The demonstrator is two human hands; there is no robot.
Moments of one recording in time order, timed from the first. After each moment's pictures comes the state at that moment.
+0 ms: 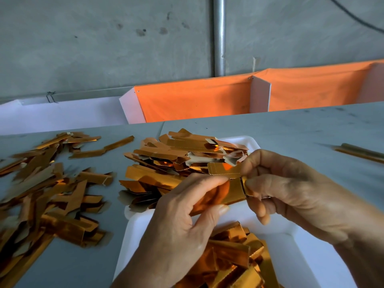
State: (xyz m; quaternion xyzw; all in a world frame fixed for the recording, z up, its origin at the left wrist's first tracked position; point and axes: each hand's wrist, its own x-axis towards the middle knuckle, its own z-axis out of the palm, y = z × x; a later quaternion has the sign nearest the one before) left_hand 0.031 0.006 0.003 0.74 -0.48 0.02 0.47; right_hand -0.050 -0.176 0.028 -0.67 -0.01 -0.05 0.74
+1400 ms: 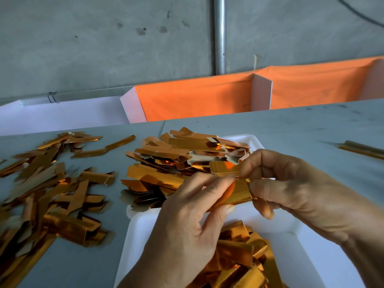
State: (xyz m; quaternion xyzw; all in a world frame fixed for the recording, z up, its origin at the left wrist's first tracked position) left_hand 0.026 0.002 0.001 0.76 -0.51 0.15 0.39; right_hand -0.048 -0.176 0.025 -0.74 0.00 -0.08 0.67
